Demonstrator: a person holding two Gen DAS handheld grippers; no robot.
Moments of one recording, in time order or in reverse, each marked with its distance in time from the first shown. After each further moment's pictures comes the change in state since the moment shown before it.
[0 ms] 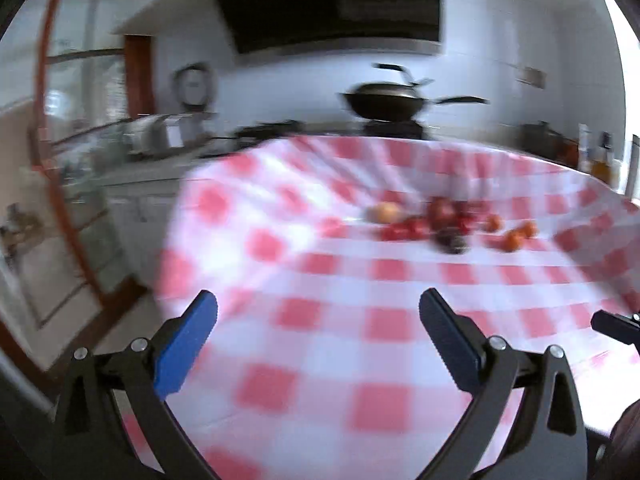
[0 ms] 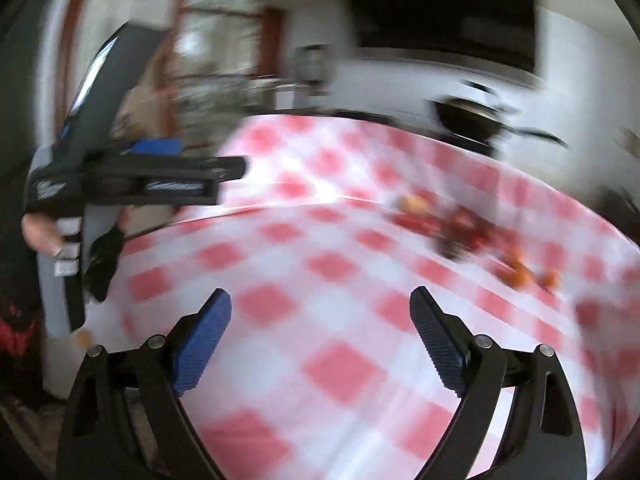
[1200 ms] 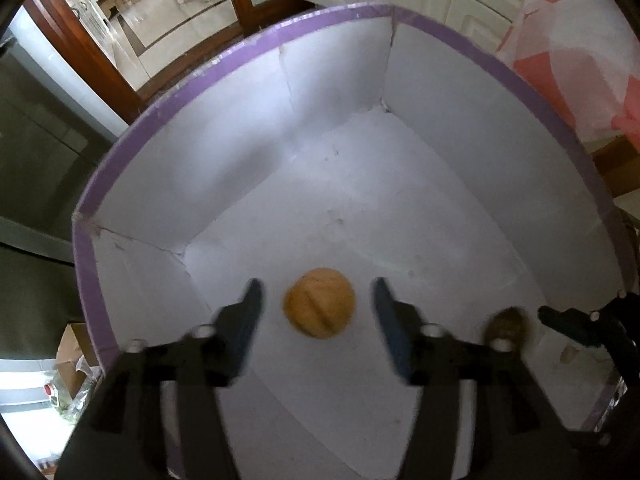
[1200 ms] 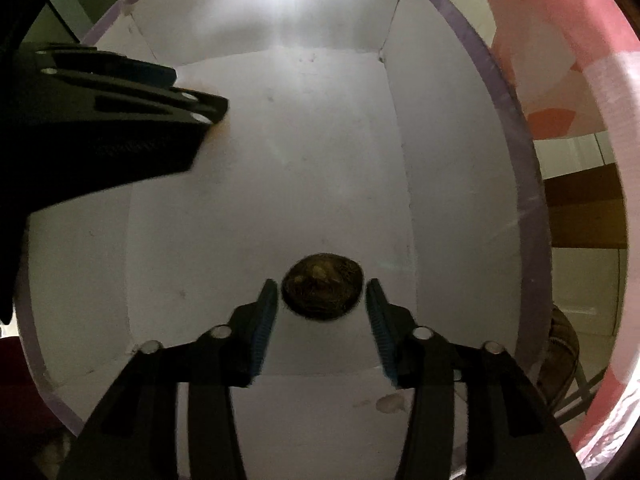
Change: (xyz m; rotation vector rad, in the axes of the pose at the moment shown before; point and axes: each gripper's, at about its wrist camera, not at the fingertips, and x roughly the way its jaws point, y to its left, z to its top) left arm -0.035 0.306 -0.332 -0.505 0.816 0.424; right arm 0.183 0.426 -0.143 -0.699 0.815 0.483
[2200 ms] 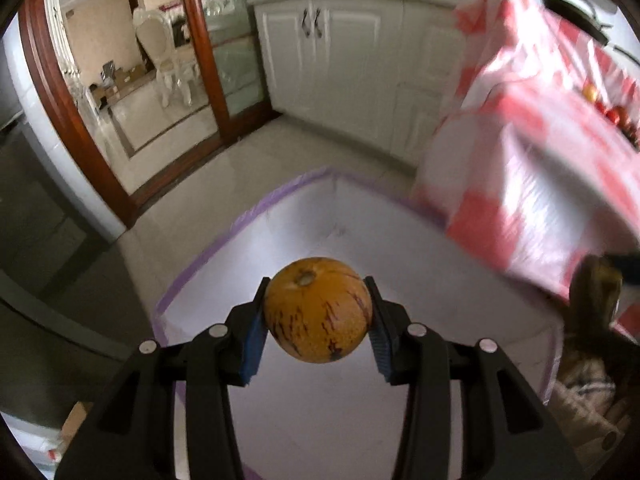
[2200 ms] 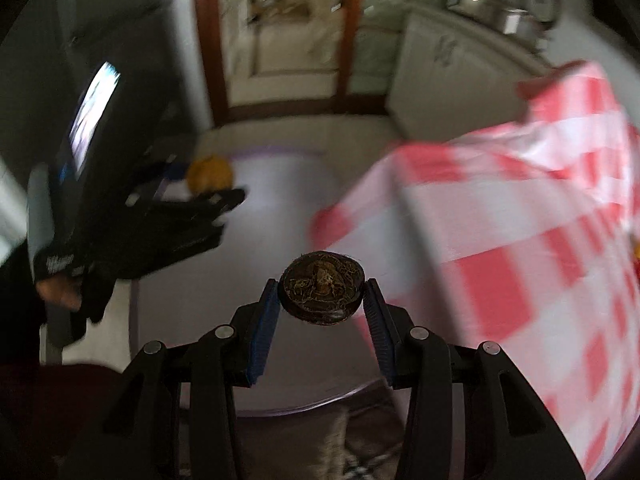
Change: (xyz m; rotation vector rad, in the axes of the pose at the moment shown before) left arm -0.093 -0.008 -0.002 0.119 -0.353 -0.030; right arm -0.133 -0.025 -0.031 0.045 -0.369 -0.031
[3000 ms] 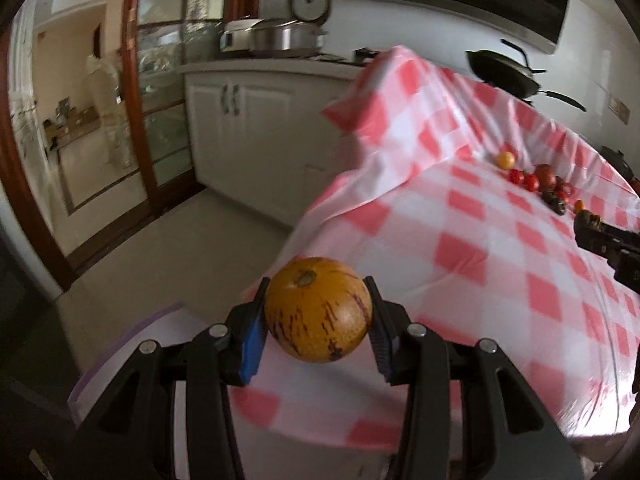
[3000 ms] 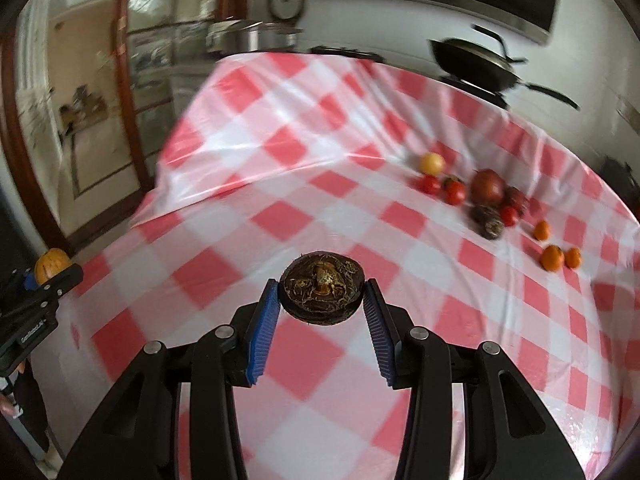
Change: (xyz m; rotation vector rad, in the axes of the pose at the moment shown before) left arm -0.055 -0.121 0.087 0.026 -0.256 -0.241; right arm -0.120 -0.204 -0.052 0.546 -0.201 -0.506
